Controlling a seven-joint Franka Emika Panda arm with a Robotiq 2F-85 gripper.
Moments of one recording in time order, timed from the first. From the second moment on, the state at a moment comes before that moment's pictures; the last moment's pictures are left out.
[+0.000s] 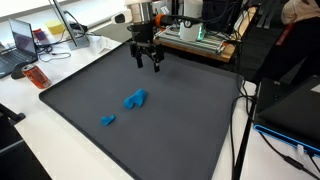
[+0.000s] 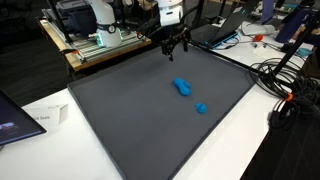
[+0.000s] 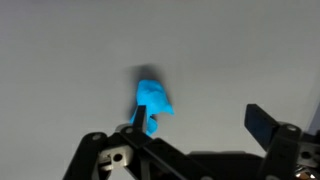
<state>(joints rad) -0.02 0.20 0.12 -2.31 0.30 2.71 -0.07</state>
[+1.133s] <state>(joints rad) -0.07 0.50 0.10 -2.00 0.24 2.47 -0.40</state>
